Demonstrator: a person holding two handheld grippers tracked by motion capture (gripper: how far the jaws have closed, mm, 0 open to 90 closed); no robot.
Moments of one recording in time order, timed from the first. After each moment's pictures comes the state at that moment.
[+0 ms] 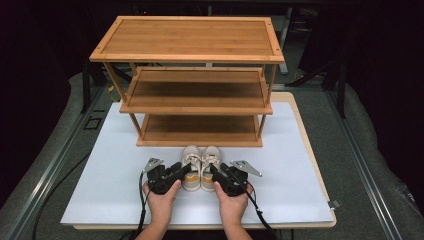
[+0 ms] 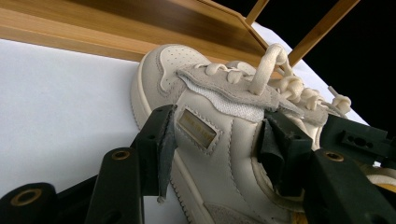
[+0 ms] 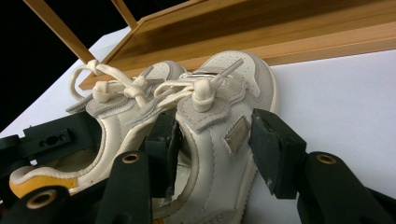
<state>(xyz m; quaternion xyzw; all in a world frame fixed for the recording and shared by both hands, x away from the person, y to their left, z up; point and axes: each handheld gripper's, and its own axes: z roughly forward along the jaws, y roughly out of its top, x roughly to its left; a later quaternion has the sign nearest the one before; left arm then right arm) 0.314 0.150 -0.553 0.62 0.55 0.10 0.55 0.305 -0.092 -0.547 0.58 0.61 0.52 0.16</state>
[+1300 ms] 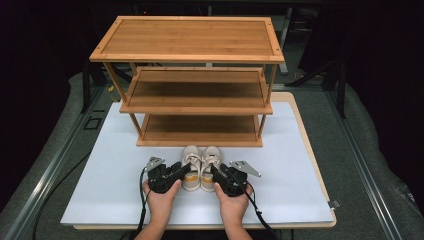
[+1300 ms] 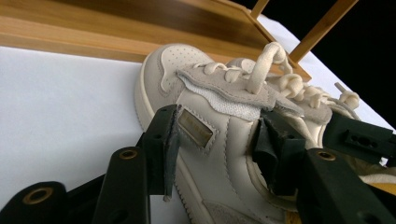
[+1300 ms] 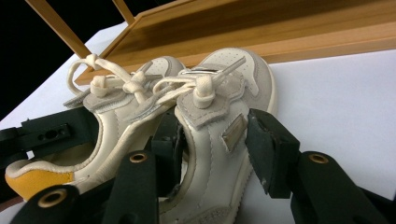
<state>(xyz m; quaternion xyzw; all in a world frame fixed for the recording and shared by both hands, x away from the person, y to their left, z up) 0.317 0.149 -0.547 0.64 0.55 0.11 0.52 0.304 -0.092 -0.546 0.58 0.62 0.51 0.16</state>
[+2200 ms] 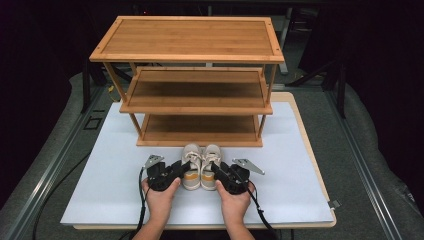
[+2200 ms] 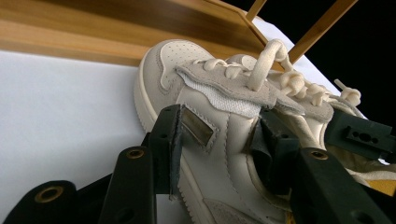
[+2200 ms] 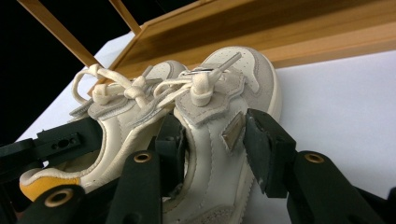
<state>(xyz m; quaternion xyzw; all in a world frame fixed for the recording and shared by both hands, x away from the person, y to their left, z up) 0.317 0.150 -0.536 0.64 0.55 0.10 0.53 0.306 -0.096 -0.536 0.59 0.60 0.52 0.14</state>
